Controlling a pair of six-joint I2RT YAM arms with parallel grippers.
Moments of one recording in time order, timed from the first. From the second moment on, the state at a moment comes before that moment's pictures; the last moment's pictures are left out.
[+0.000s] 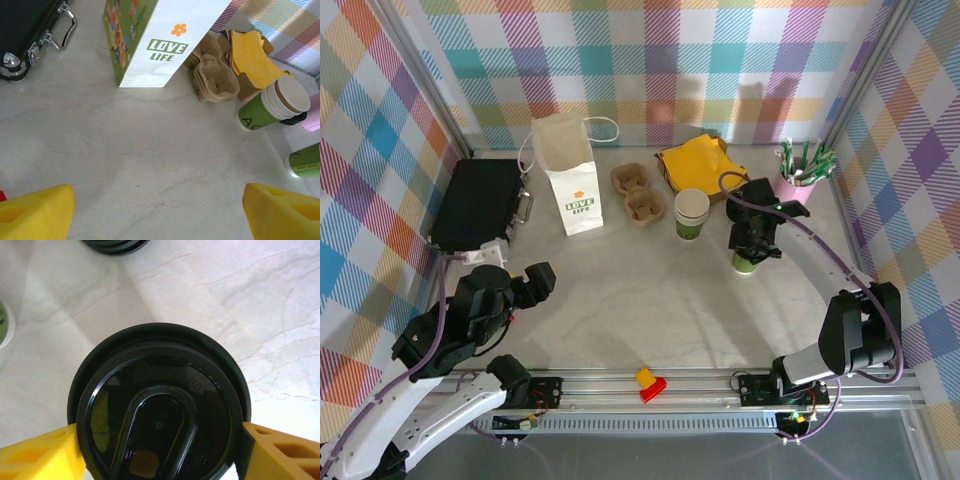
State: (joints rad) left arm -0.71 0.53 0.95 -1.03 -0.41 -0.77; right arm 0.21 1.45 1.14 -0.90 0.18 0.42
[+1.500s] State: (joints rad) left arm -0.71 0.51 0.99 -1.08 -0.42 -0.78; right arm -0.06 1.53 1.45 -0.95 0.13 0.31
